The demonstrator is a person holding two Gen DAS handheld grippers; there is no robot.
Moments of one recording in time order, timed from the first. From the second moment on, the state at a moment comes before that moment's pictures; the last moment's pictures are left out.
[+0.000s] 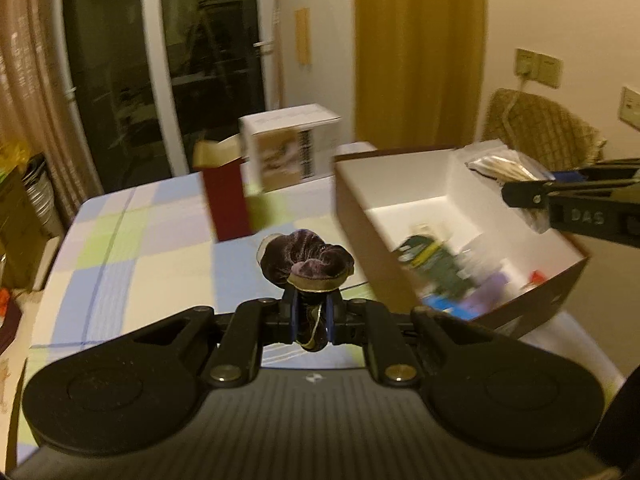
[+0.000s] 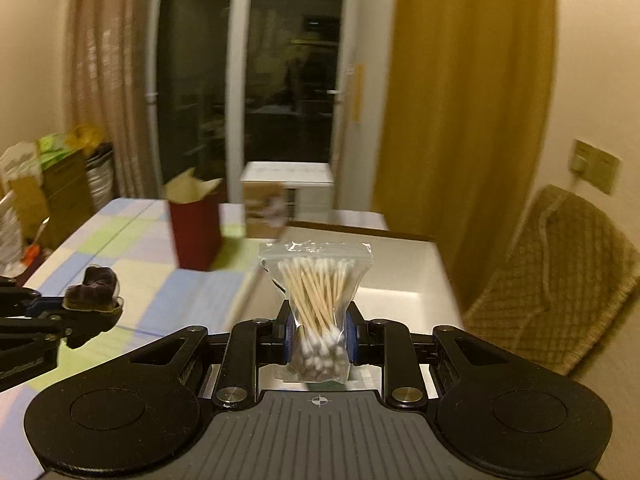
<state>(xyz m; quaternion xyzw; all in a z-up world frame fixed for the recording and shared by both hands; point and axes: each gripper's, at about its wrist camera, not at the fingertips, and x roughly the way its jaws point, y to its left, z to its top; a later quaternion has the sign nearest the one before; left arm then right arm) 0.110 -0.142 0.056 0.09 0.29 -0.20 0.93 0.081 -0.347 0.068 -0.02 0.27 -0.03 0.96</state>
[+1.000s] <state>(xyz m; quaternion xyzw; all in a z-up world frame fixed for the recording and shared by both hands) 0.159 -0.258 0.020 0.11 0.32 -0.27 0.90 0.114 -0.435 0.016 0.04 0.30 -0.05 0.95</state>
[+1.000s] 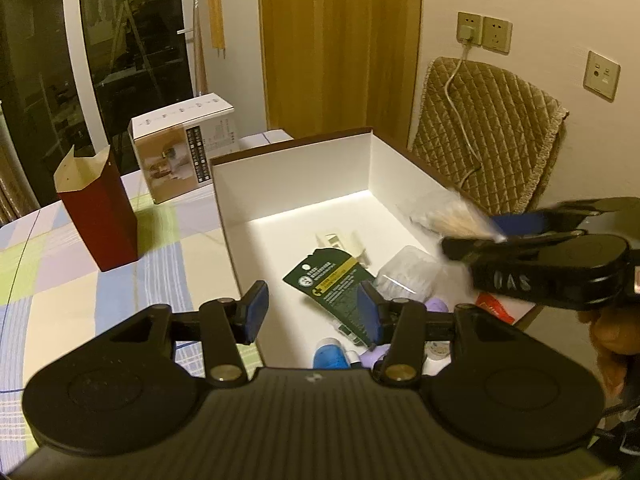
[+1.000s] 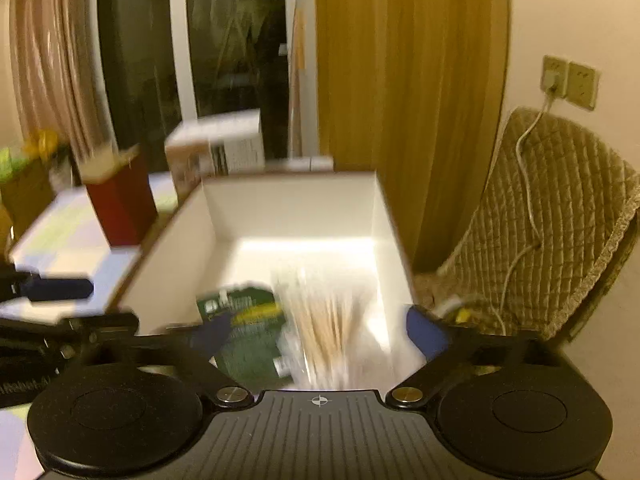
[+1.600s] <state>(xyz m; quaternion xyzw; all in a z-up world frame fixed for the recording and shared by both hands) 0.125 -0.229 0.053 0.07 0.33 -0.22 0.91 0.071 -0.418 0.063 0.06 0.36 -0.07 0.93</state>
